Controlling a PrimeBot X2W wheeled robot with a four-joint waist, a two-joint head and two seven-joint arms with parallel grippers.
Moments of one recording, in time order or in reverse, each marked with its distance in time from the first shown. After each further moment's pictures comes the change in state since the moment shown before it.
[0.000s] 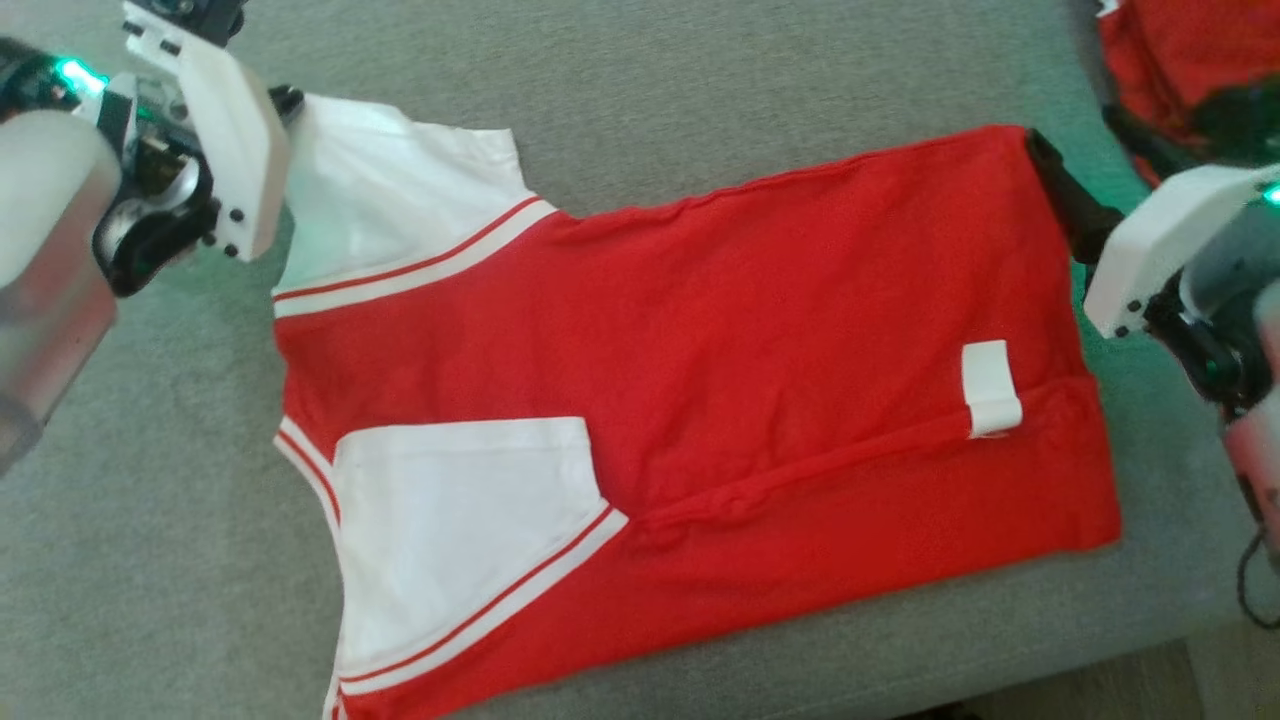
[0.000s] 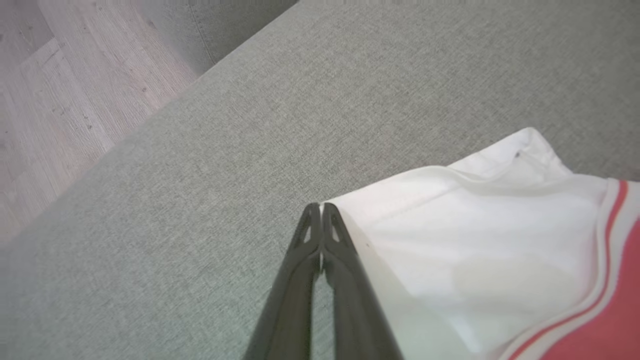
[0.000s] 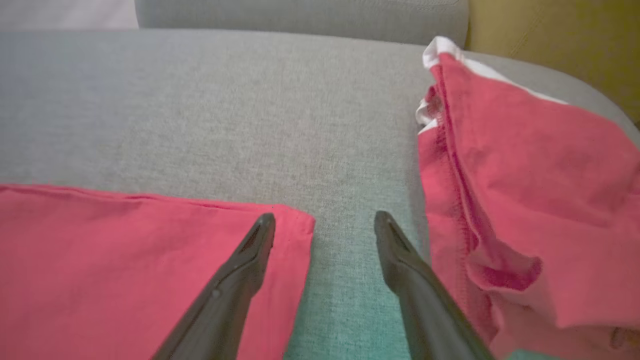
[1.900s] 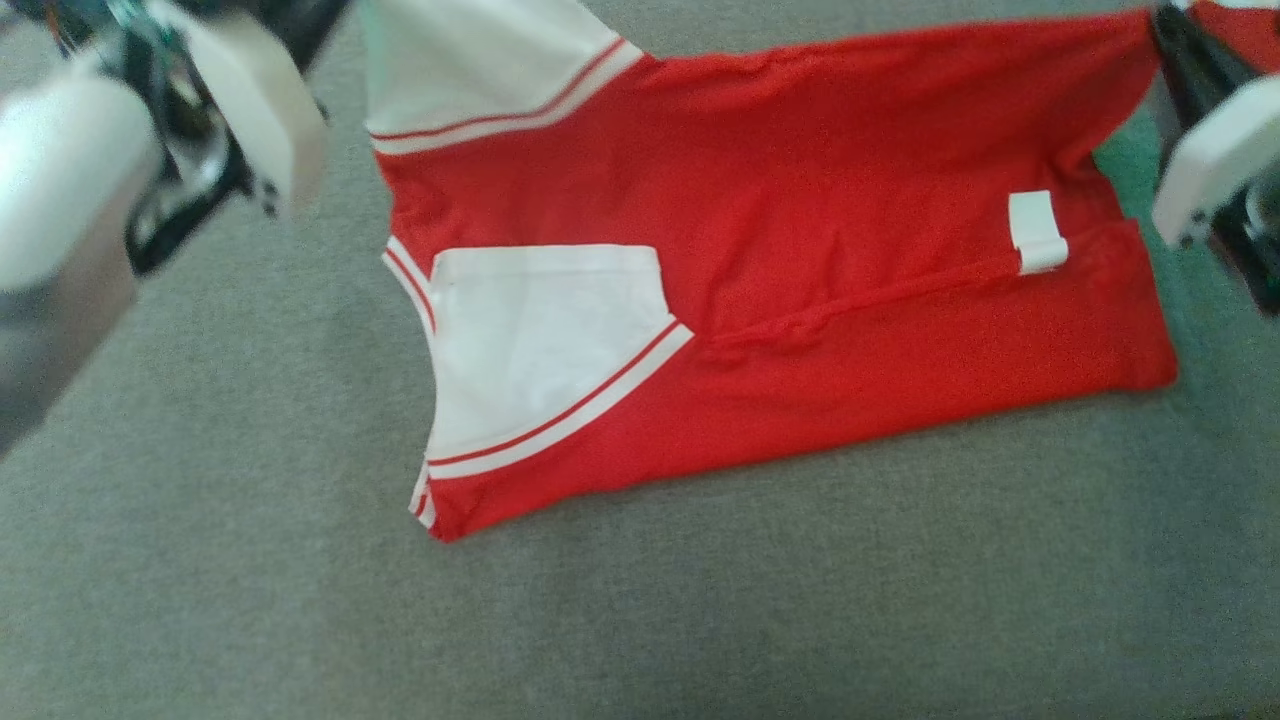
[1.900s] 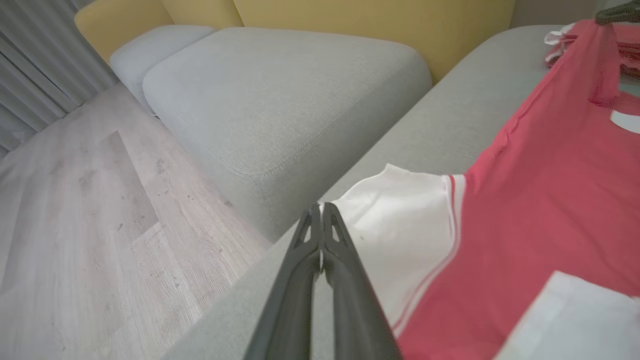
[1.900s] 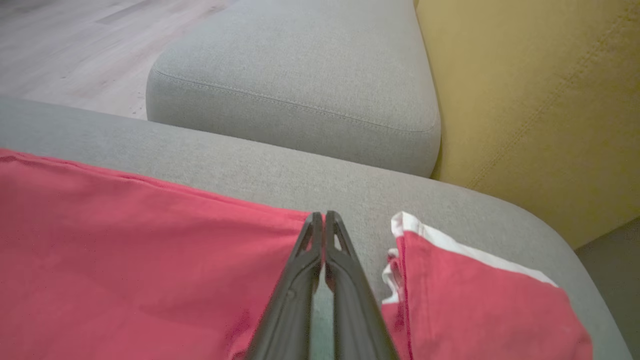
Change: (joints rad) left arm -0.091 0.008 -0.079 -0.100 0.122 0.000 -0.474; right arm -0.341 -0.068 0.324 0.445 0.102 0.000 -0.344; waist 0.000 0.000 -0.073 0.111
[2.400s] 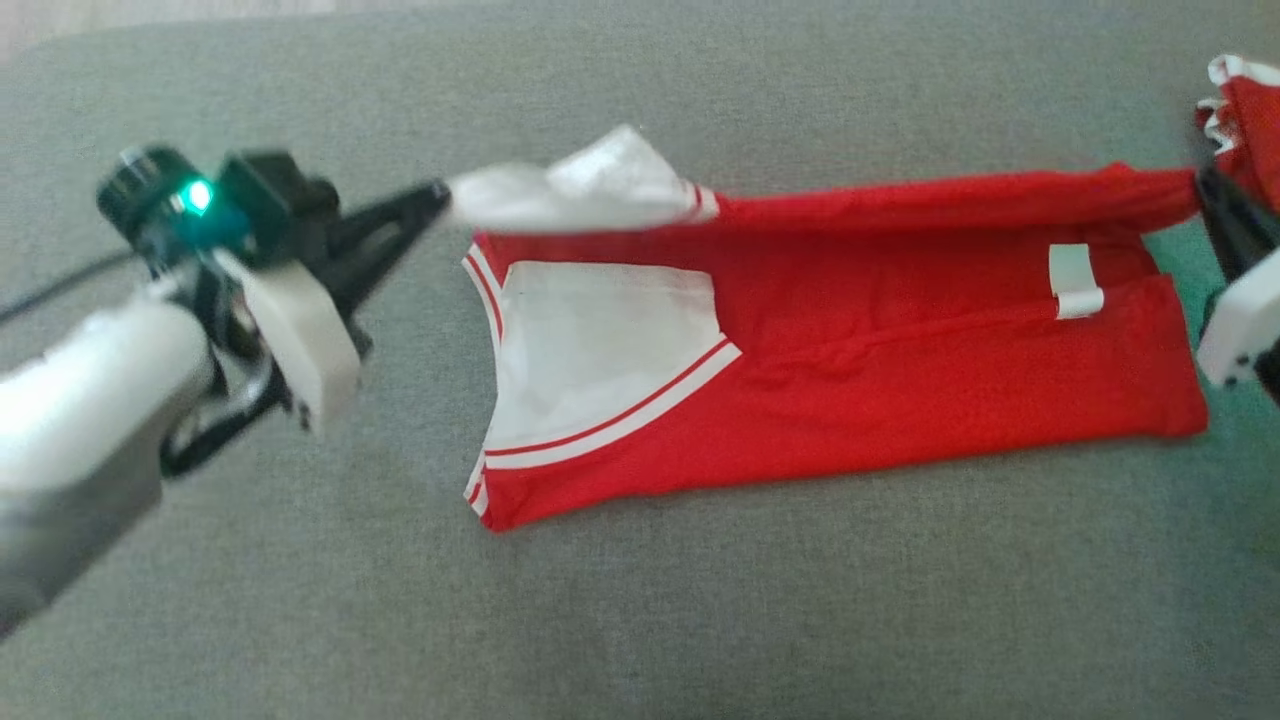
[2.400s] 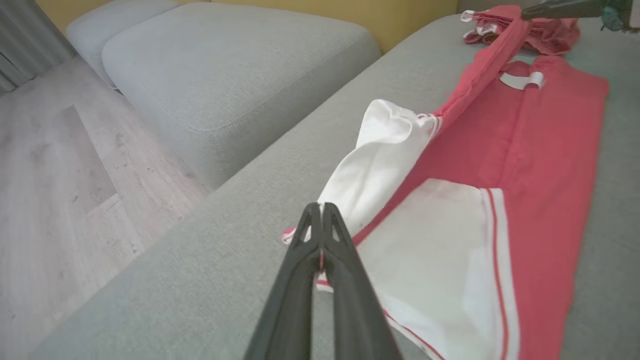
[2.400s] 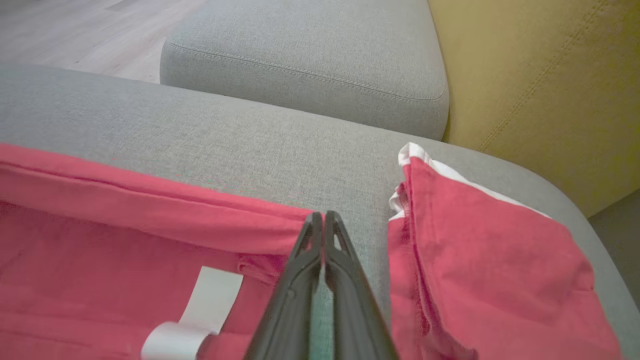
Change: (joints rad) left arm 0.282 0.142 -0.003 -0.316 0.015 0.012 -0.032; right arm 0.267 -0.109 -0.050 -0.073 0.044 0.000 -0.044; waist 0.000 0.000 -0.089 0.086
